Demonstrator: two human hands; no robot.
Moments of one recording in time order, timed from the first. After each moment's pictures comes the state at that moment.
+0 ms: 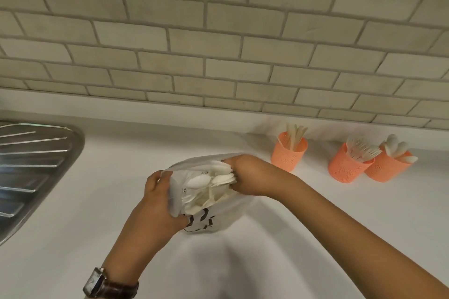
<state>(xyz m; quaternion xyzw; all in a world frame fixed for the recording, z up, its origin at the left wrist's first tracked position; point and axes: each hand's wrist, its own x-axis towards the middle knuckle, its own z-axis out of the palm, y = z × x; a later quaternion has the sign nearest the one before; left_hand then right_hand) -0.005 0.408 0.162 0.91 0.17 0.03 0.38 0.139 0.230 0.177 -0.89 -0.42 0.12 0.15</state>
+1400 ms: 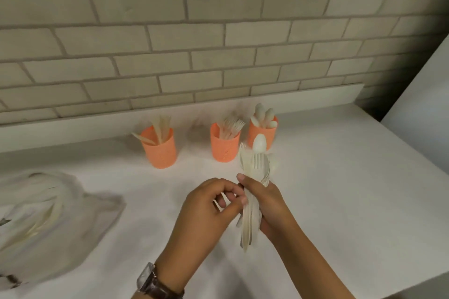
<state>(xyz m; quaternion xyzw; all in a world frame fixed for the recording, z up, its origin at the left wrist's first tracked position) 0.067 0.019 0.163 0.84 -0.10 0.05 0.52 0.093 -0.117 0.138 -0.52 0.09 0.11 0.84</state>
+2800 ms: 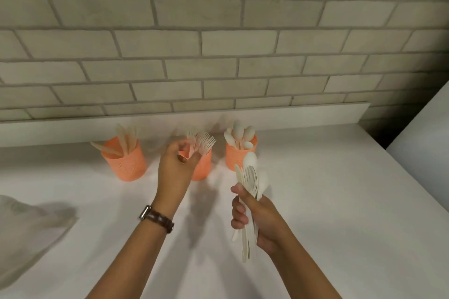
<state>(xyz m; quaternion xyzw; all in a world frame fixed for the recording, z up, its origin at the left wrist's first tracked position) 0.219 -0.051 0.143 0.81 0.13 0.18 0.55 0.161 -0.222 0.128 -0.50 0.10 0.23 0.83</state>
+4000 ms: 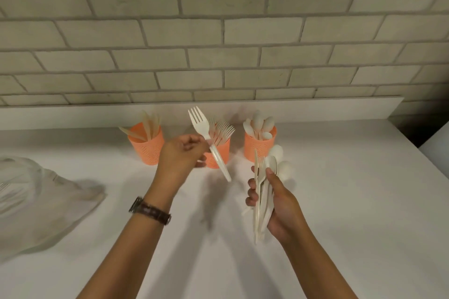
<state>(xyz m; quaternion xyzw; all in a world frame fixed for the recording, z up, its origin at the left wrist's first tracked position) 0.181 -0.034 0.184 0.74 0.15 0.09 0.65 0.163 -0.220 0.121 -0.38 0.09 0.20 0.90</state>
